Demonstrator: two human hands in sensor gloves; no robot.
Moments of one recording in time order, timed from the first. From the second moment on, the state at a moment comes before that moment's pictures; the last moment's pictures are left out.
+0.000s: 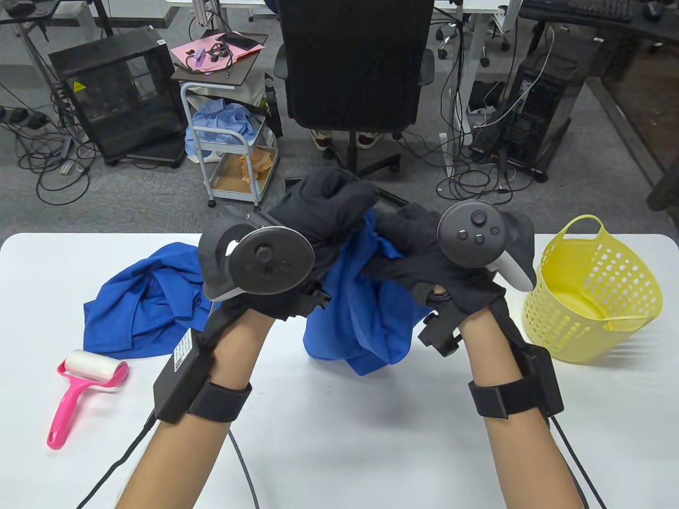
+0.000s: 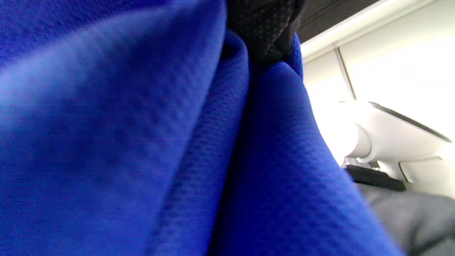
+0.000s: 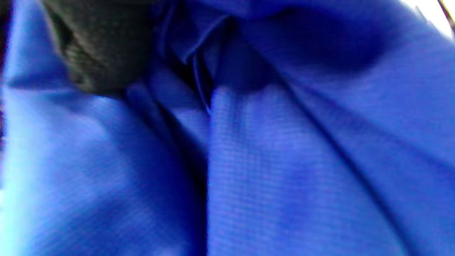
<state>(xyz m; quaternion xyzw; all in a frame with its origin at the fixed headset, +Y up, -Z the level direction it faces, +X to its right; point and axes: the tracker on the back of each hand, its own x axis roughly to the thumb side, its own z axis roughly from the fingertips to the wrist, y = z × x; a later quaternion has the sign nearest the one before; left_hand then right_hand) -0.095 -0.385 -0.326 0.33 -0.32 0.20 0.87 0.117 -0.452 -0.375 0.24 -0.05 0.91 0.33</state>
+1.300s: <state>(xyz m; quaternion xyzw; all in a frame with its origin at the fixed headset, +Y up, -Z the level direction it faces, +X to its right) -0.166 -0.376 -0.335 0.35 -0.06 0.10 0.93 0.158 -0.425 -0.354 0.28 -0.20 0.92 0.20</state>
